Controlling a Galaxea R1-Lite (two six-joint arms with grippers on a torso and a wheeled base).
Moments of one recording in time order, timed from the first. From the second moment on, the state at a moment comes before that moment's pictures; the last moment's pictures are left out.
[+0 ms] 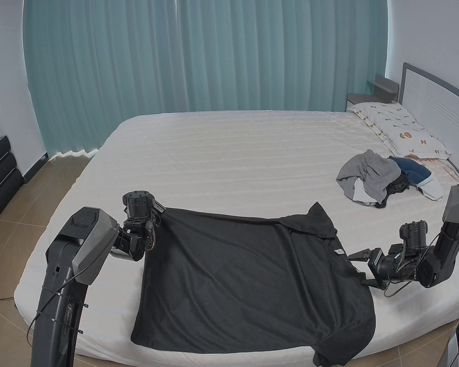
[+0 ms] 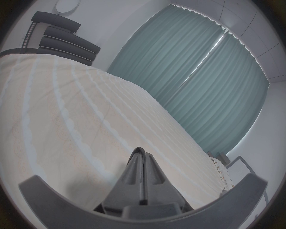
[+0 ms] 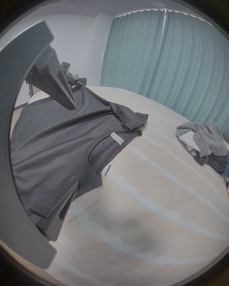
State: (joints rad) left arm -0.14 2.76 -1.74 -0.73 0.28 -0.83; right arm -0.02 2.19 -0.49 -0.96 0.42 0.85
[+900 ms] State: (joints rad) left arm -0.11 2.78 -1.76 -0.67 0.32 -0.83; right arm -0.02 2.19 -0.49 -0.96 0.42 0.85
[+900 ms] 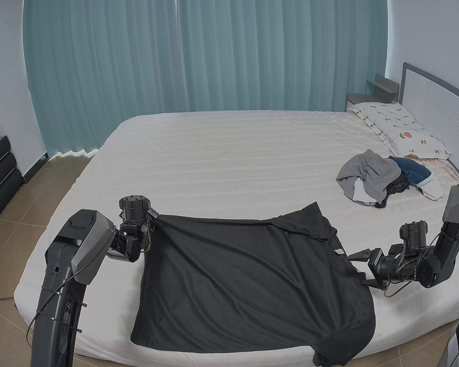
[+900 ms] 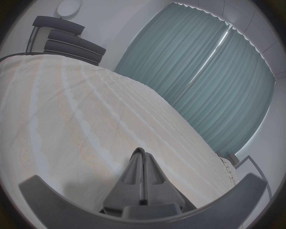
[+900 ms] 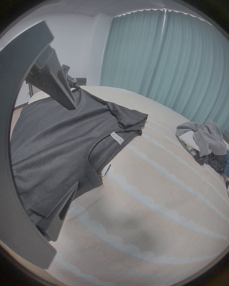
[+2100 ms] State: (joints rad) left arm -0.09 2.80 -1.84 -0.62 0.38 -0.84; right arm -0.02 2.19 -0.49 -0.96 0.42 0.85
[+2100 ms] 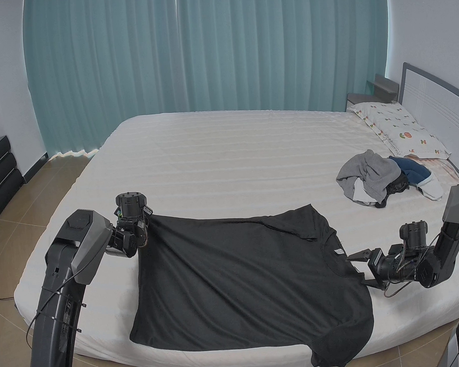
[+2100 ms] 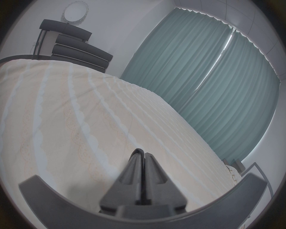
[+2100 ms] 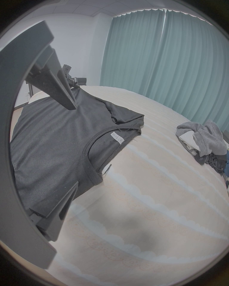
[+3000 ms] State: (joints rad) left arm -0.09 2.45 -1.31 -0.72 0.18 -1.01; right arm 0.14 2.21 -0.86 -0.79 0.19 0.92
